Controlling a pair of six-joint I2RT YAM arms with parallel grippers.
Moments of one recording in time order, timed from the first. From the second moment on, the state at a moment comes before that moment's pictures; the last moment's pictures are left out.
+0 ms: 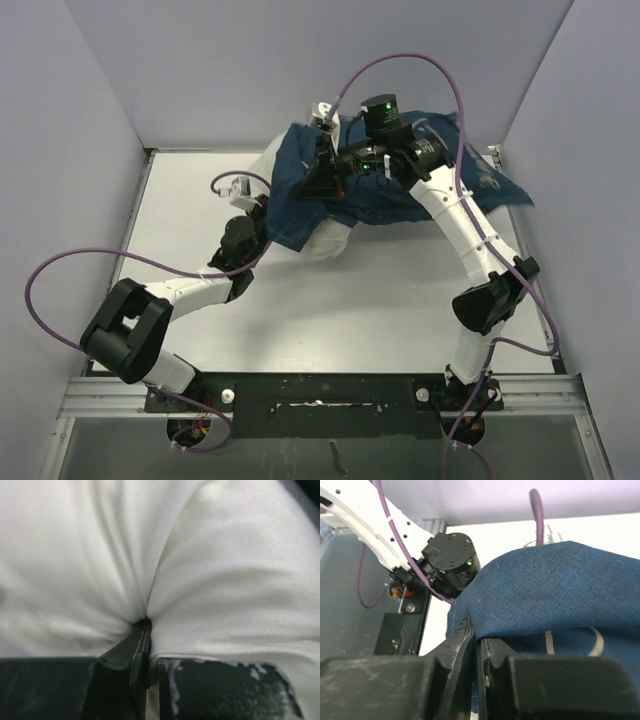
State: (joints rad) left arm -0.58 1.49 0.62 0.89 -0.14 -0.94; right arm 0.55 1.79 2.06 -0.82 -1.07 -0.31
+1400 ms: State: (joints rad) left arm -0.53 1.40 0.57 0.57 -0.06 -1.20; right arm 0.66 2.11 2.23 -1.05 -0.94 -0.48
